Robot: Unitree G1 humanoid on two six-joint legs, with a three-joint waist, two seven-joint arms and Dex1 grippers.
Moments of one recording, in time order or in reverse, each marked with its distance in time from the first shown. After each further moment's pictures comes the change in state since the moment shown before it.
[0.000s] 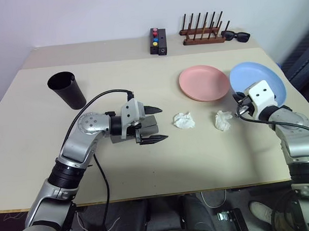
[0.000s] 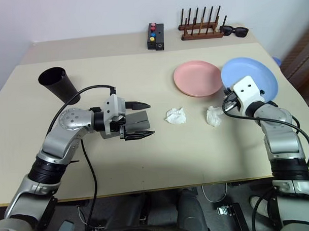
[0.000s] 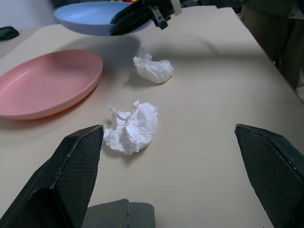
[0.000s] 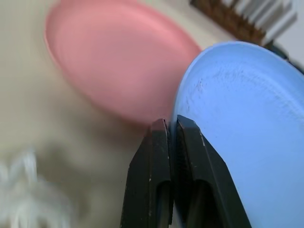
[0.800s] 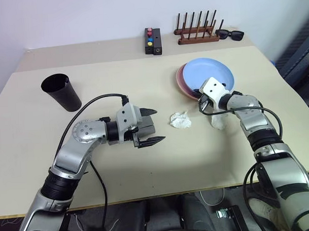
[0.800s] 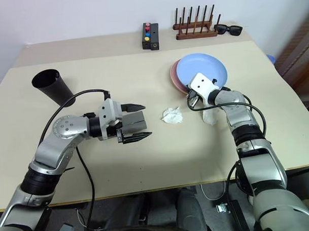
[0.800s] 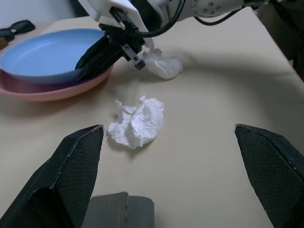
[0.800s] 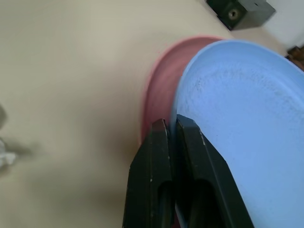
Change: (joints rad) left arm 0.116 0.040 0.034 -0.155 -0.001 0.064 0.120; right arm -0.420 0.190 0.252 0.659 -0.168 -0.415 0.144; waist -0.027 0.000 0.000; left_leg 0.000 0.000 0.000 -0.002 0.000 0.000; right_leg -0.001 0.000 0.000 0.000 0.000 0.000
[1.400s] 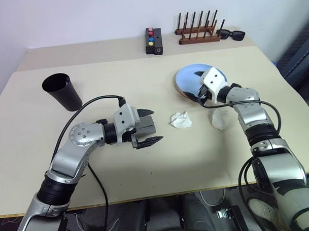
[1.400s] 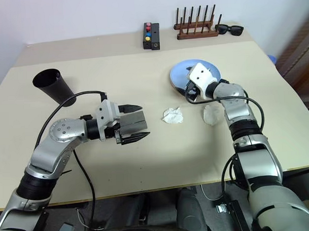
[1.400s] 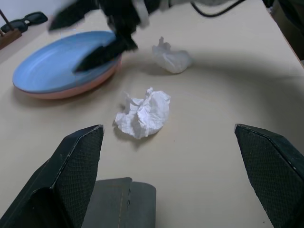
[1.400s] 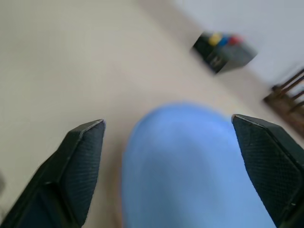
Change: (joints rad) left arm 0.022 0.011 0.007 -0.018 -0.009 0.018 0.019; right arm 0.037 -0.009 -0.112 -0.234 0.115 0.112 0.042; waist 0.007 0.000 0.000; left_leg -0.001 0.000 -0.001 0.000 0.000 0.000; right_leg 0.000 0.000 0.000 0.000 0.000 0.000
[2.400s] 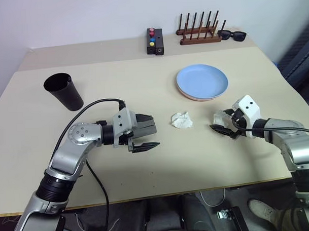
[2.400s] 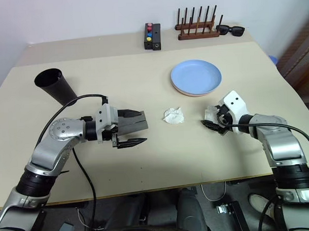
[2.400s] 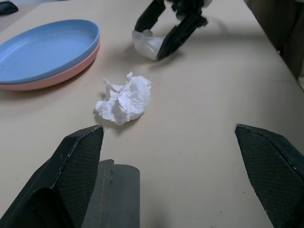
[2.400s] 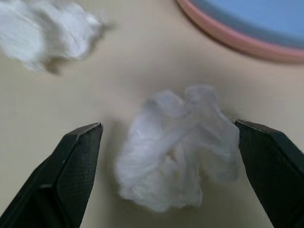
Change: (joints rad) left arm -0.016 0.021 -0.008 0.083 0.001 -0.067 -0.113; right arm 0.473 -0.229 -0.084 -0.512 0.202 0.627 0.076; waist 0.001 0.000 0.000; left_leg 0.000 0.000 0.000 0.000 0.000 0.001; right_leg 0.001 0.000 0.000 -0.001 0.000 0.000
